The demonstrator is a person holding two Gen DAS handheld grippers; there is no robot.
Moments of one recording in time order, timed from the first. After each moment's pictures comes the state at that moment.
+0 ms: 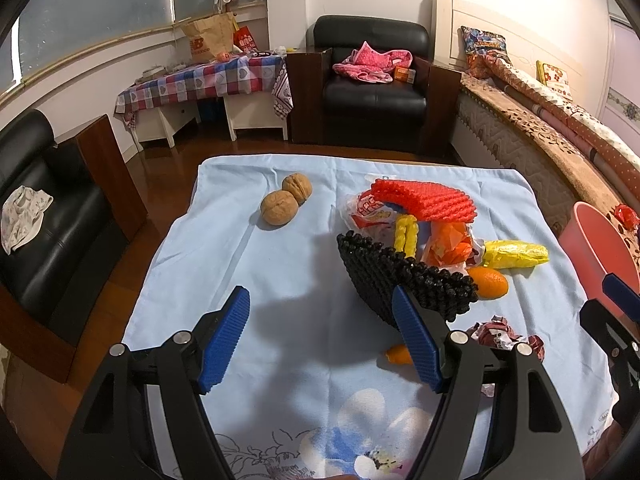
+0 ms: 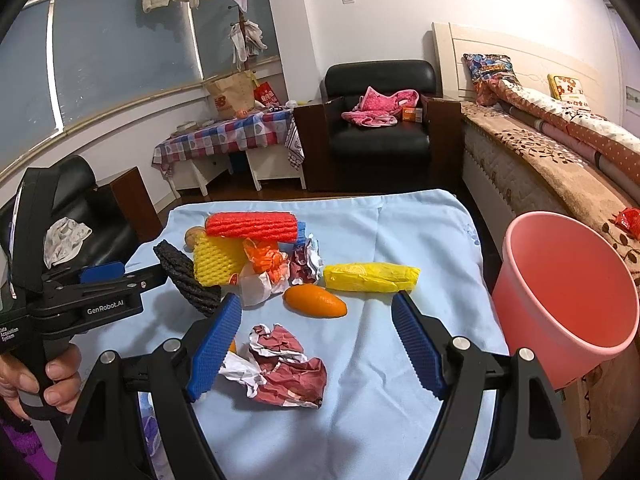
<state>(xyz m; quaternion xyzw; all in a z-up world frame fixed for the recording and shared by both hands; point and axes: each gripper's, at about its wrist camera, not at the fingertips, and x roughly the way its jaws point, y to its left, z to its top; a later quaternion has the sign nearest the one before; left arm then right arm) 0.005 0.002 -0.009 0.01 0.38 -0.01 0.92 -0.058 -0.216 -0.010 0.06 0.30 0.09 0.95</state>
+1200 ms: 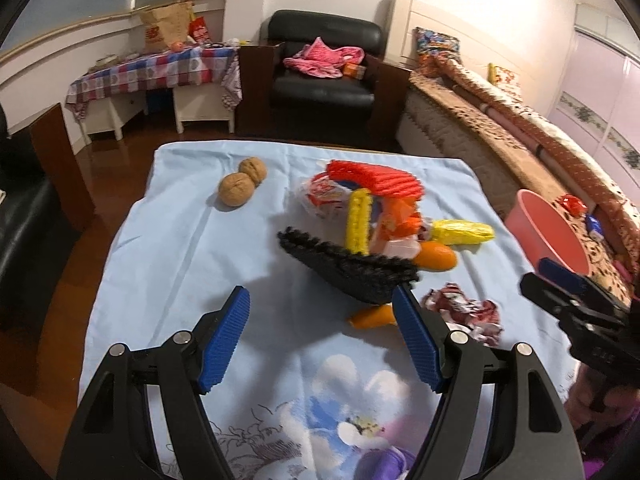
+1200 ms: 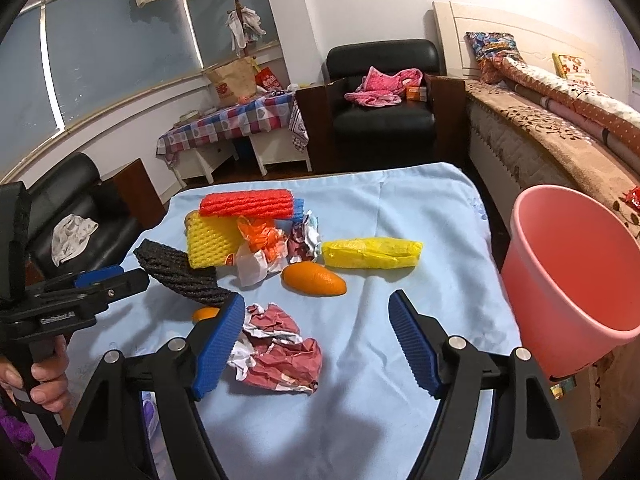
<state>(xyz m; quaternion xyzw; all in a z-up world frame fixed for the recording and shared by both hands) -0.013 0.018 -0.009 -0.02 0.39 -0.13 0.91 -0.053 -0.224 -0.028 0.08 0.34 0.11 0.93</state>
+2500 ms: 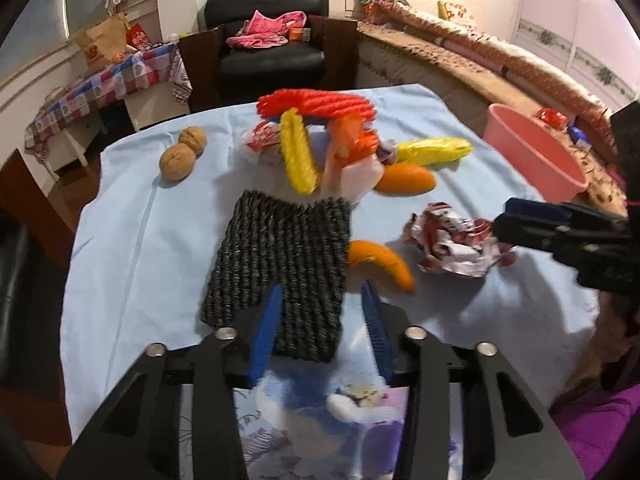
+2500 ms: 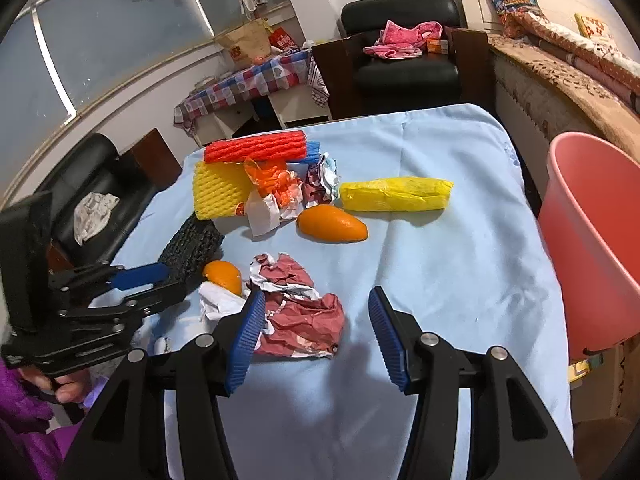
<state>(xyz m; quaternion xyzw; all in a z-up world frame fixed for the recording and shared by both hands) -0.015 -0.015 -0.050 0.08 0.43 -0.18 0.88 -0.042 -0.228 -0.057 0.11 0.41 0.16 0.89</state>
